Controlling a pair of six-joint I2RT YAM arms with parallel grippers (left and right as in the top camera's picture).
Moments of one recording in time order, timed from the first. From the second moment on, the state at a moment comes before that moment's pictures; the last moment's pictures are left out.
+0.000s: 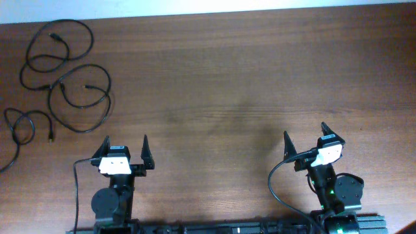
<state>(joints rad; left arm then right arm) 0.02 0.01 0.02 -0.07 0.03 0.01 0.03 0.01 0.01 -0.06 -0.15 -0.03</state>
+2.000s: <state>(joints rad) 0.02 0.01 0.02 -0.08 0.02 0.00 0.03 0.01 0.01 -0.06 -0.15 -0.03</state>
